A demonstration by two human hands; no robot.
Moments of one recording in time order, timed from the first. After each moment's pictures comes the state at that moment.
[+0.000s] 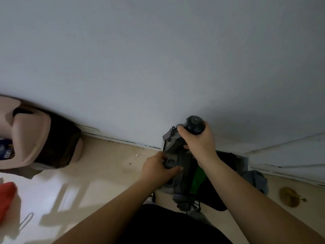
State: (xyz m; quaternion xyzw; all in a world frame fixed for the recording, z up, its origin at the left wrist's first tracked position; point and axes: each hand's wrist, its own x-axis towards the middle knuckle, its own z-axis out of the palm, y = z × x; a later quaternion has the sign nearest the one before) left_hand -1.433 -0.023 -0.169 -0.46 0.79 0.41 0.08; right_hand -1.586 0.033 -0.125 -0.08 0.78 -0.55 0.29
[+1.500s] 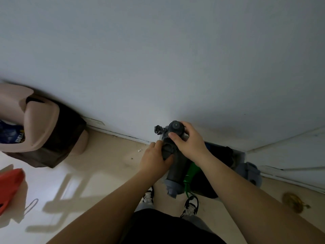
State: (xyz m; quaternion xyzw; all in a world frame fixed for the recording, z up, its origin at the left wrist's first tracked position) left_hand -1.427 0.009 -0.180 -0.44 0.82 0.36 0.00; right_hand -1.571 0.073 -0.135 -0.27 0.77 -0.44 0.37
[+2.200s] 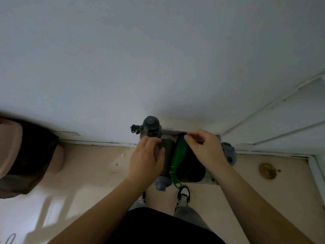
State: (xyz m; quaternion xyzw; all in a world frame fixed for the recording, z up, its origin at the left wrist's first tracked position) left_hand -1.425 0.038 -0.134 -0.29 0.89 0.33 -0.15; right_hand -1.580 0.176 -0.101 -0.20 0.86 -0.41 0.23
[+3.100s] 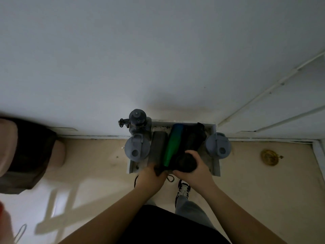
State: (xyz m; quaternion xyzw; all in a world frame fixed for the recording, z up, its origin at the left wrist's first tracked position) left_hand -1.421 0.102 -0.225 -0.41 0.80 0.42 0.14; right_hand -1.539 0.243 -0.172 -0.09 0.85 -0.37 0.37
